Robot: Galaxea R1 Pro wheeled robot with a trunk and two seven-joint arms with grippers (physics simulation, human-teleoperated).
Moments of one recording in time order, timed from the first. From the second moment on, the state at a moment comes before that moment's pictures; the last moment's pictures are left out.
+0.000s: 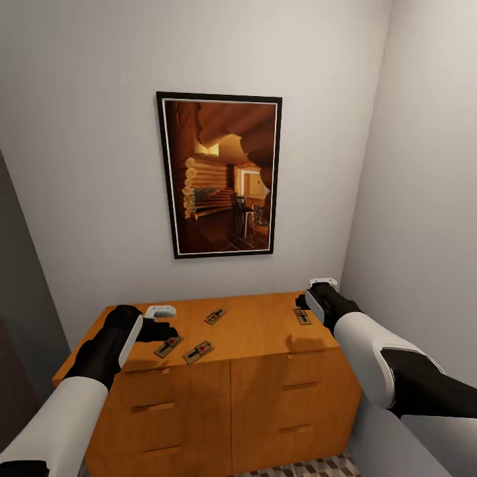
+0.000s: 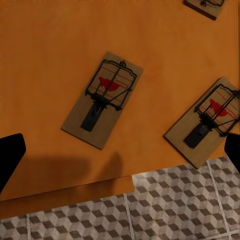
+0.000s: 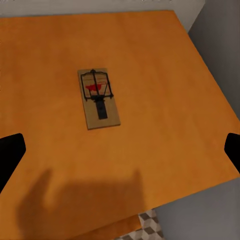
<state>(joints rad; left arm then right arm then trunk) -0.75 0.07 -0.01 -0.94 0.01 1.03 -0.15 -1.16 0.05 -0.12 -0.24 0.14 0.54 -0.25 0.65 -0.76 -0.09</state>
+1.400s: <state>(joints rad) -0.75 0.05 -0.01 -0.97 0.01 1.03 -0.15 -1.16 0.06 -0.11 -0.23 0.14 0.53 -0.25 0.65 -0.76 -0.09</state>
